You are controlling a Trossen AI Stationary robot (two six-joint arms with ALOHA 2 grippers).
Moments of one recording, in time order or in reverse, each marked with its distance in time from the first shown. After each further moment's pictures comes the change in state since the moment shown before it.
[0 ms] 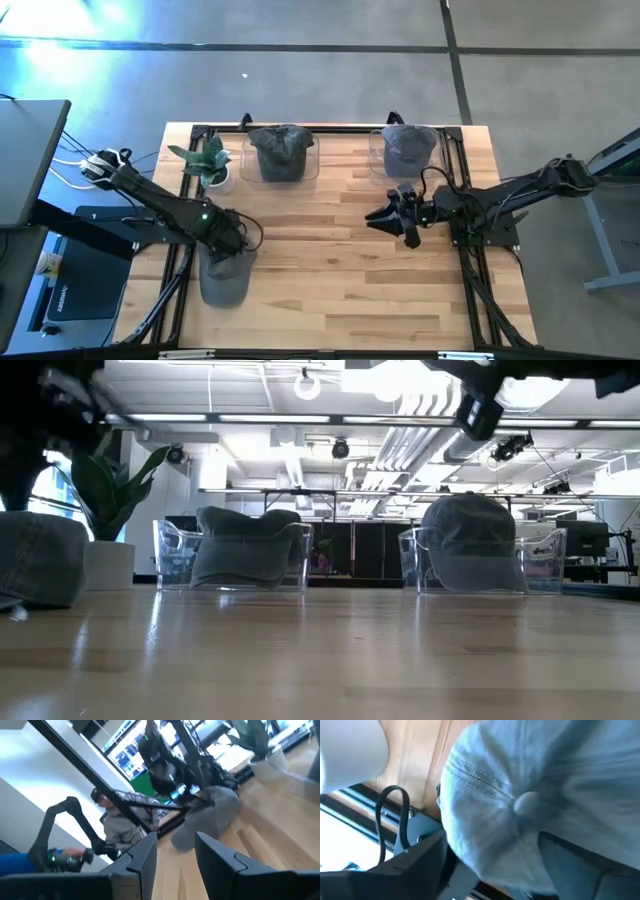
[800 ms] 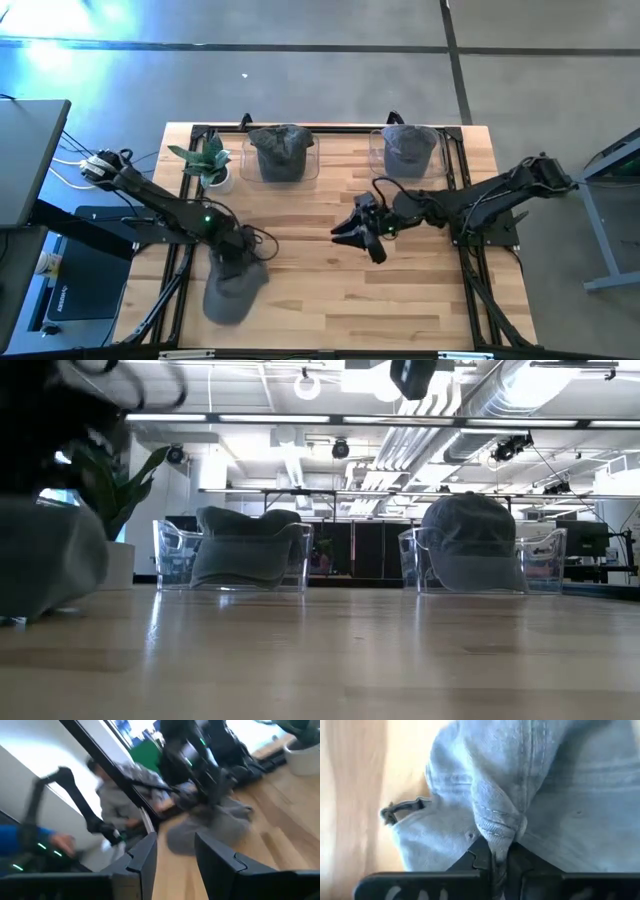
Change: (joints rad) left arm 0.007 0.010 -0.096 0.481 0.173 0.200; right arm 0.026 0.371 0.420 -0.139 -0.075 -0.085
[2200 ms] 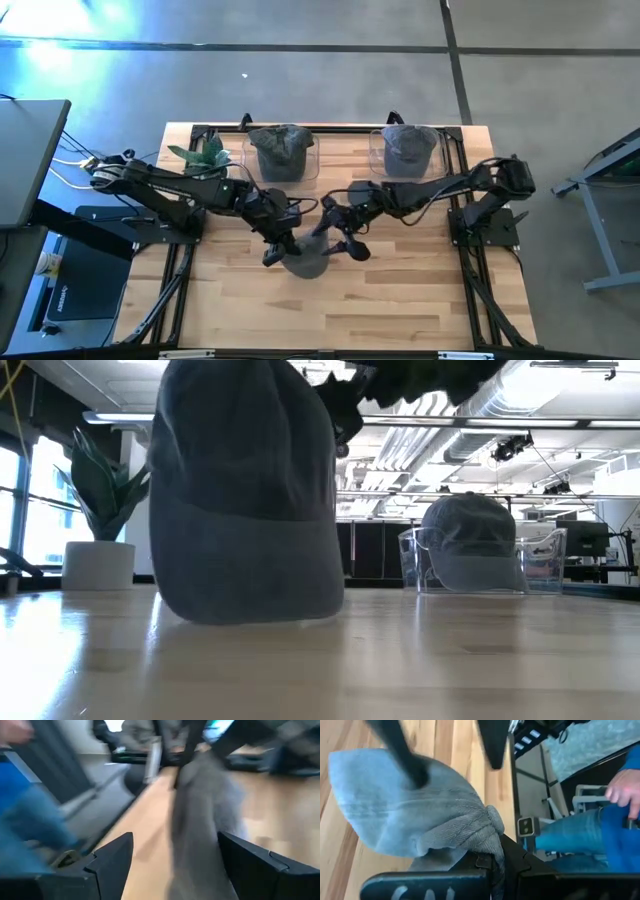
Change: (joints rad) left arm 0.275 0.113 0.356 0.474 0.273 0.183; right arm -0.164 0.288 0.158 -0.139 -0.437 -0.622
